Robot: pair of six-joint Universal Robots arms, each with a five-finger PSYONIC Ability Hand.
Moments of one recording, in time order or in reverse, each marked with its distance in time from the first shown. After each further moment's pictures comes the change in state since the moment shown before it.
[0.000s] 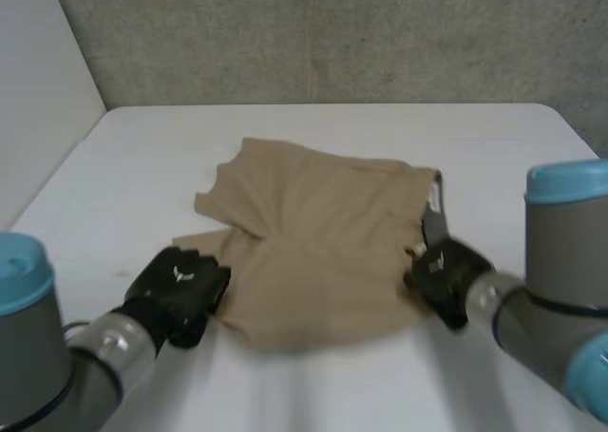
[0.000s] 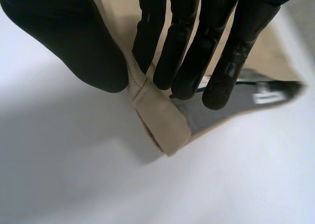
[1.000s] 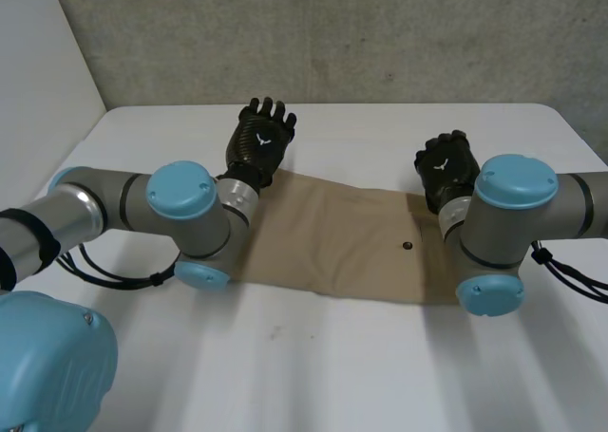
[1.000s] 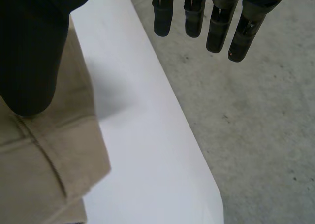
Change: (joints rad) left arm -0.070 -0.910 1.042 0.475 -0.031 0.199; right arm -0.022 0.418 -0.385 -0.618 0.214 -0.006; left_hand -0.887 -0.929 -0.929 -0.933 -0.930; right_hand -0.756 -0.904 -0.905 -0.906 -0.879
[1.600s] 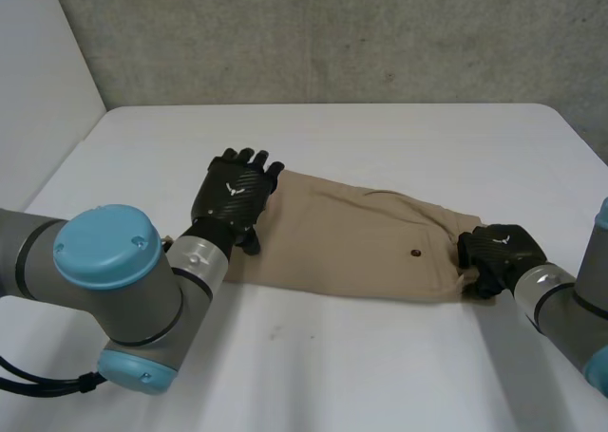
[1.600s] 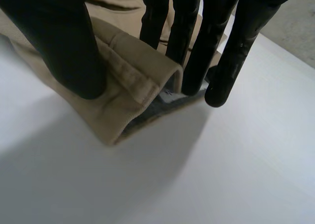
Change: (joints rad) left arm -0.033 0.526 -0.727 0.005 -0.047 -0.245; right arm -0.265 -0.324 0.551 0.158 -0.323 0.386; left_hand -0.009 -0.021 -0.016 -0.017 -0.007; right_hand 0.530 0.727 0.720 0.706 0.660
